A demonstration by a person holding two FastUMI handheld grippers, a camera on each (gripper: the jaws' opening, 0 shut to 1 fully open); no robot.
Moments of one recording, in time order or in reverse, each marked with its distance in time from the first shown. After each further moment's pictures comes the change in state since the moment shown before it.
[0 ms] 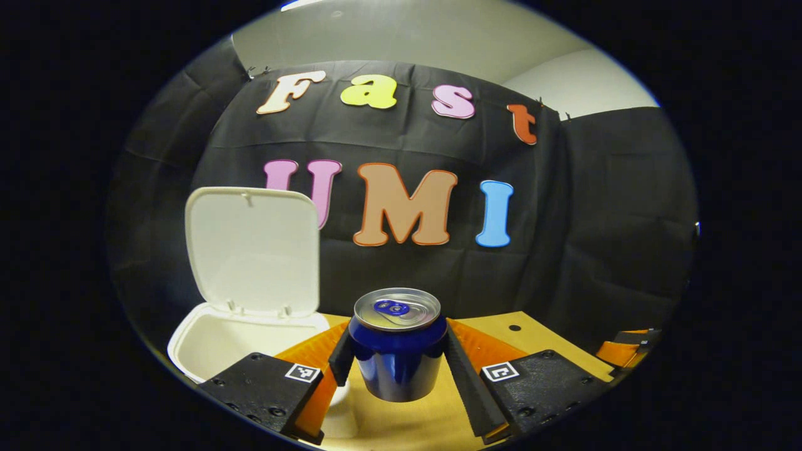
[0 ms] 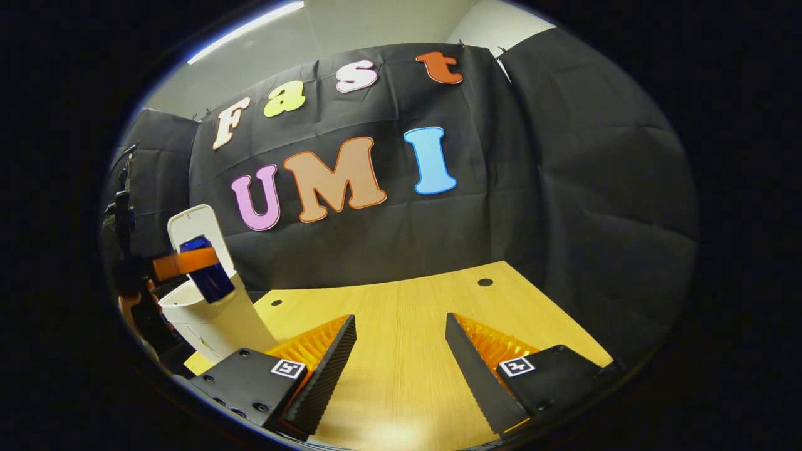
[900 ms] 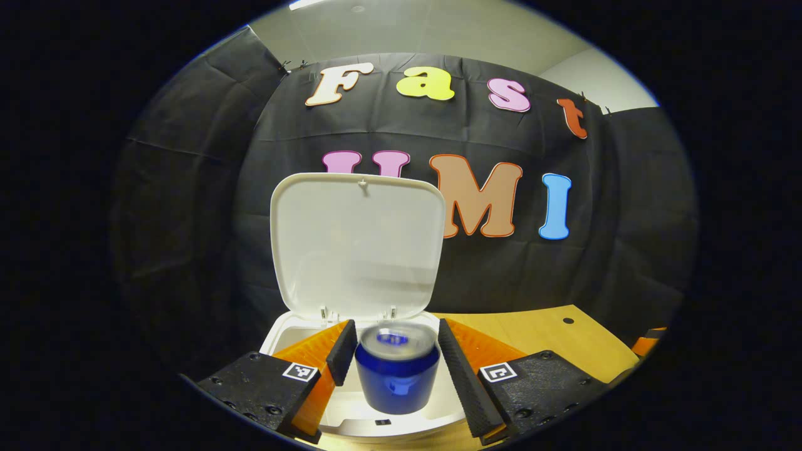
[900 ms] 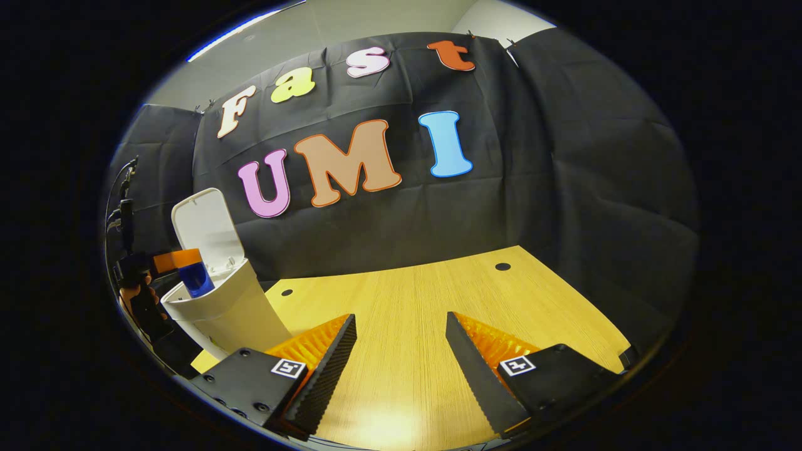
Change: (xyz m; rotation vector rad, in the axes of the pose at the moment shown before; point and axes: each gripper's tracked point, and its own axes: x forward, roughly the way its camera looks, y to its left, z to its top) left arm -0.001 0.103 -0.016 -0.022 0.044 0.145; right arm 0.015 0.044 -0.020 0.000 0.057 0.008
